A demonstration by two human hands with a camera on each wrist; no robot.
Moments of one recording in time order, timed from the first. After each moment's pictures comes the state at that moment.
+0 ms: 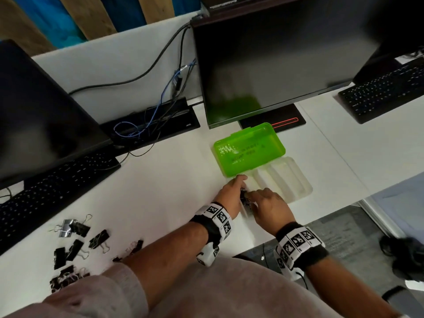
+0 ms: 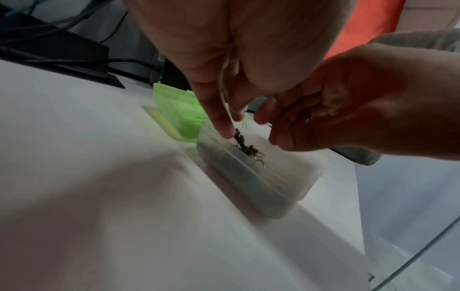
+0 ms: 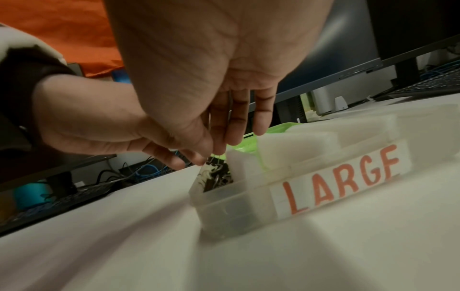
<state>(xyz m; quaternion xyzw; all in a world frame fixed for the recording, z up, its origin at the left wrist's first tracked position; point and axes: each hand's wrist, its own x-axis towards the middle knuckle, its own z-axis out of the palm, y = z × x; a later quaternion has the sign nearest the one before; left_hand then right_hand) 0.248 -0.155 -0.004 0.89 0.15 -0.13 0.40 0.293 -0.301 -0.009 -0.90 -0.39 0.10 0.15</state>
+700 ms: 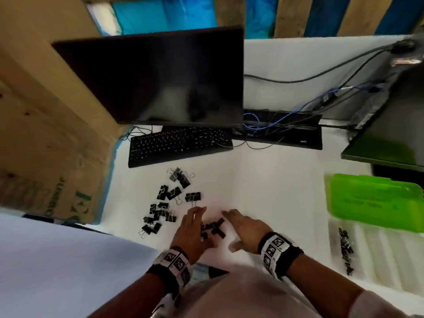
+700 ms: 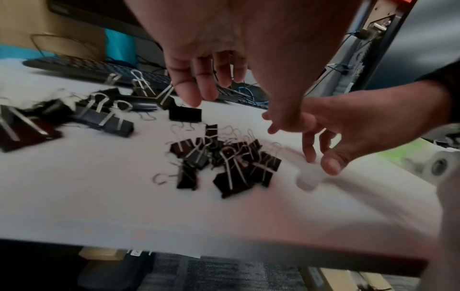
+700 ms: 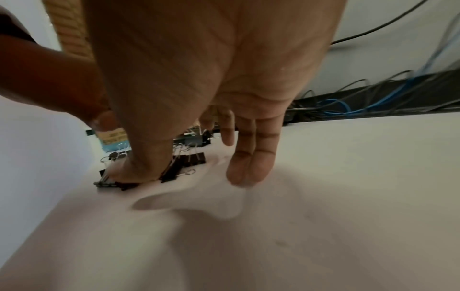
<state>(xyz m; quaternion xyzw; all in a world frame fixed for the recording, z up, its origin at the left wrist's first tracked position) -0.044 -0.043 -0.001 0.81 0.50 -0.03 0.31 0.158 -0.101 -0.027 -0.62 -0.69 0.37 0.00</state>
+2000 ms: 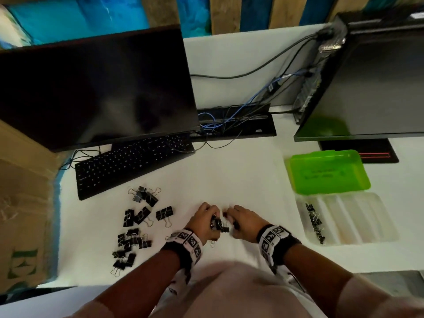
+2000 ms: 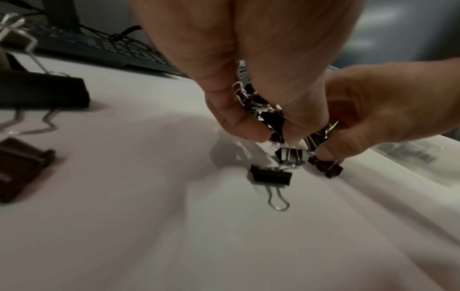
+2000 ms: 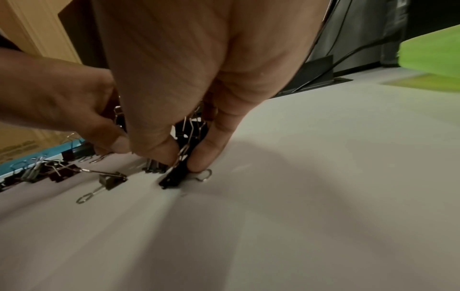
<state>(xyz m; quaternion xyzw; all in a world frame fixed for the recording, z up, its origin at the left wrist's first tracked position) 0.048 -0.004 -0.027 0.84 0.33 -0.12 0.41 0.195 -0.116 -0.035 -0.72 -0.55 0.40 0.14</state>
